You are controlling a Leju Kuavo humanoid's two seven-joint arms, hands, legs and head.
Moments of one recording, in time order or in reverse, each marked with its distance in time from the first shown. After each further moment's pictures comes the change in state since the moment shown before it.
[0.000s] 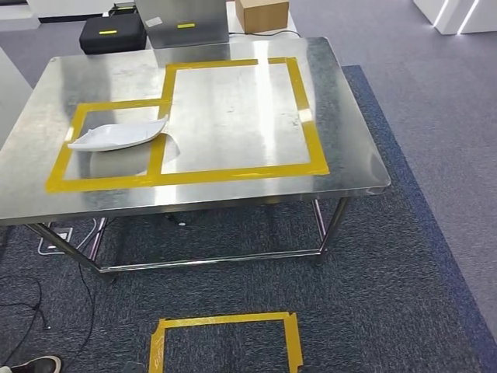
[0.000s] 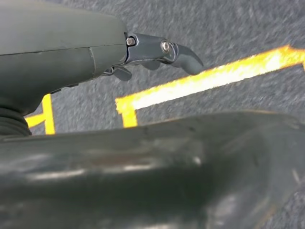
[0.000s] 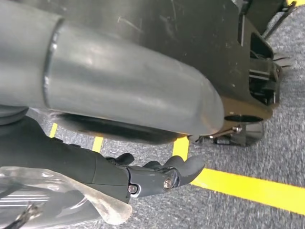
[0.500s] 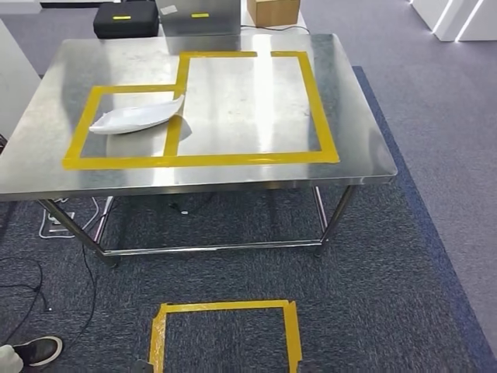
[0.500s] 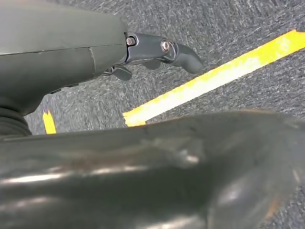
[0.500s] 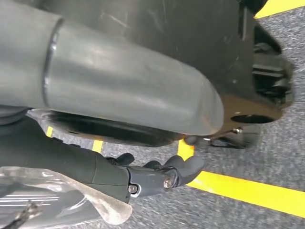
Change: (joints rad) left arm -0.022 0.003 -0.032 0.038 -0.148 -0.028 -0.025; right arm -0.005 0.000 -0.014 -0.001 -0.016 -0.010 -0.025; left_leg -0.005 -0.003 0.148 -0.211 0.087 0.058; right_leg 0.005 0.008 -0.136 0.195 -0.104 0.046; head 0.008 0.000
